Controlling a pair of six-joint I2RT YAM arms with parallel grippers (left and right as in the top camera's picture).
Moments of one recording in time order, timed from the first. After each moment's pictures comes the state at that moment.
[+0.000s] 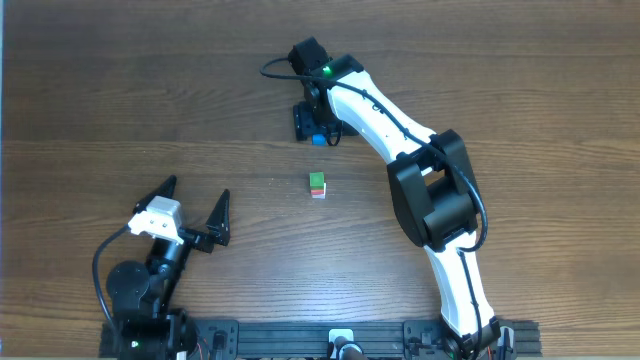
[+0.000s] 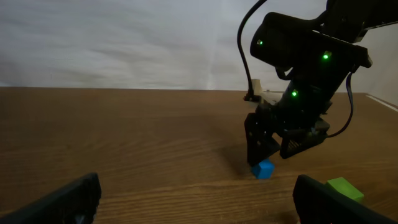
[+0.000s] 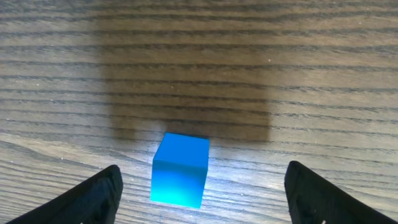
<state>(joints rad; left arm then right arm) 0.04 0.01 0.01 -0.05 0.33 -0.13 0.53 2.29 1.86 -0.99 -0.01 0.41</state>
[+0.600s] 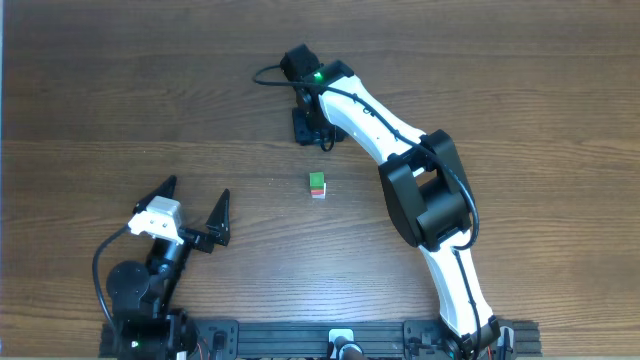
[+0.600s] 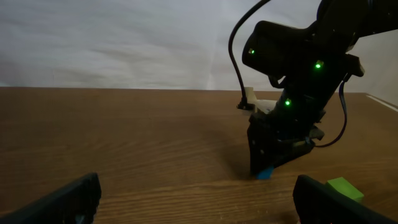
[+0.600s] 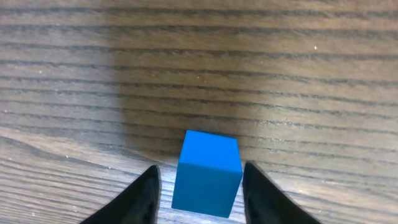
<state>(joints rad) 0.04 0.01 0.01 -0.05 0.33 -0.13 0.56 2.31 1.87 -0.99 -0.02 0.42</state>
